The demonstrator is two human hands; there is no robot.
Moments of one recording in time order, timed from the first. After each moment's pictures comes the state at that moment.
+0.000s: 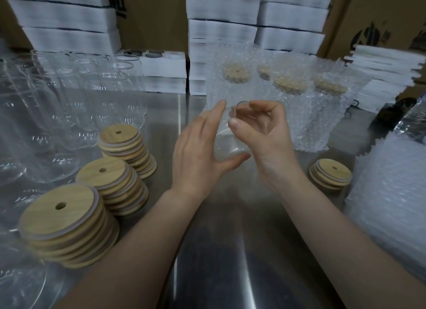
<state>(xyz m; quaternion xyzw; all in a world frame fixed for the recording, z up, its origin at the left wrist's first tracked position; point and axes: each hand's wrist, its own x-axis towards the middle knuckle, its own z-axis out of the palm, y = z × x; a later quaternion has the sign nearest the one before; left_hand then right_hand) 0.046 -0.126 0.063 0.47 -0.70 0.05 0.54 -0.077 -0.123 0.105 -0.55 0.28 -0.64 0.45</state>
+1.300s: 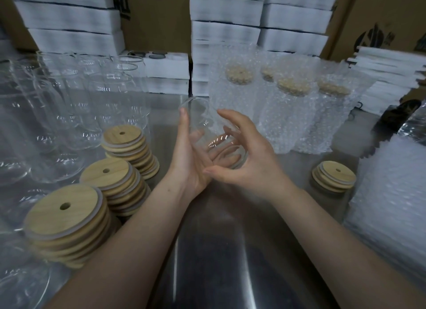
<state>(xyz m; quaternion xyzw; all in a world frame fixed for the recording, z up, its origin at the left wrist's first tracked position) 0.056 -0.146 0.068 0.21 -0.24 -0.75 0.58 -0.079 -0.130 0.082 -0.80 0.32 -0.46 0.20</state>
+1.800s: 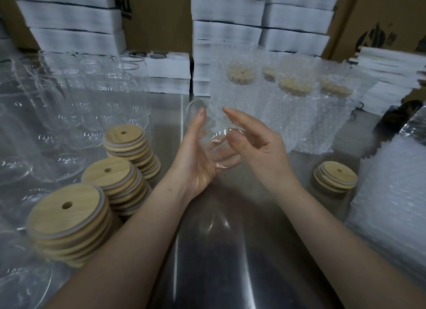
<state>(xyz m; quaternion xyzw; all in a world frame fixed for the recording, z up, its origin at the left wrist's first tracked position) 0.057 -0.138 0.073 0.23 -0.37 -0.70 0.56 -0.076 -0.128 0.091 -0.71 0.30 -0.55 0.31</state>
